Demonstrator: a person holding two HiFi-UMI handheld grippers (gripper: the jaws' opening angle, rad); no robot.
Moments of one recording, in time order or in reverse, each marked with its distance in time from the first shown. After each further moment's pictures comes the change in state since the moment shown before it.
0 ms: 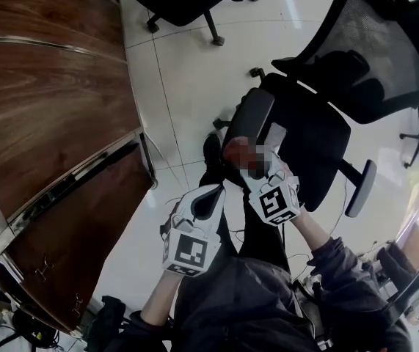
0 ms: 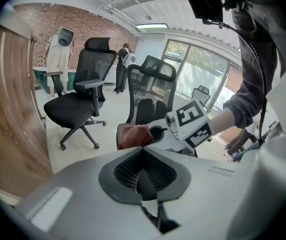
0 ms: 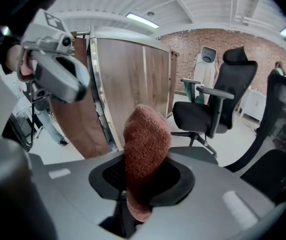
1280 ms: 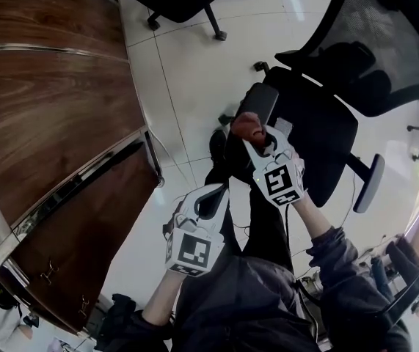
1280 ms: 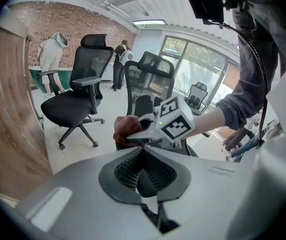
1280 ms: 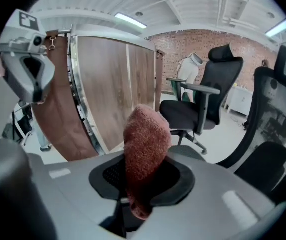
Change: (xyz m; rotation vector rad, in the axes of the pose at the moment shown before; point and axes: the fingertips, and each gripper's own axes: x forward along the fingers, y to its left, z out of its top) left arm 0.003 0.000 -0.007 0.024 0.040 -0.021; right arm 0.023 -0.049 -0.003 0.069 -0.009 -0.126
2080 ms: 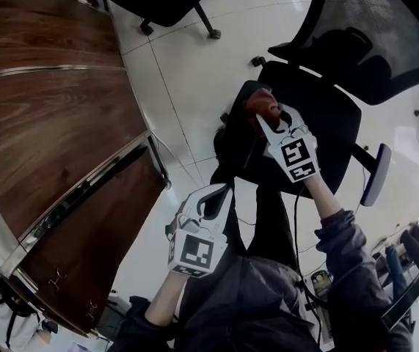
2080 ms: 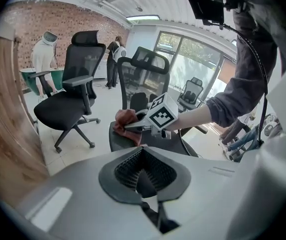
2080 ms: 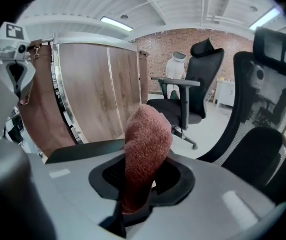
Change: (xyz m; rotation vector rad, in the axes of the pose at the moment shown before) left arm 0.014 -0.010 0.010 0.052 0.040 -0.039; right arm 0.004 -0.079 -0.025 0.103 -0.018 -0.073
